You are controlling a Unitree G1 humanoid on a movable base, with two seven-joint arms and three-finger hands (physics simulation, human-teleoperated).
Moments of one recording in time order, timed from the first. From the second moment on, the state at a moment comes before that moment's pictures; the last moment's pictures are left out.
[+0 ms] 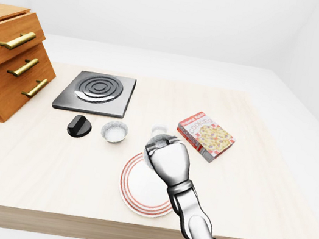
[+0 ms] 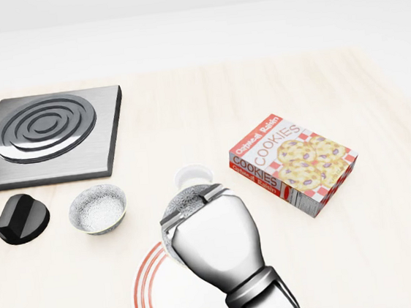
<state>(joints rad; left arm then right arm) -0.09 1.06 1.02 0.64 -0.72 0.09 0.10 -0.12 0.04 0.36 0.00 -1.72 -0.09 -0.35</state>
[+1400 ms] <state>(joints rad) -0.09 1.06 1.02 0.65 -0.72 0.09 0.10 -0.07 0.05 0.40 0.17 -1.58 -0.09 -0.28</state>
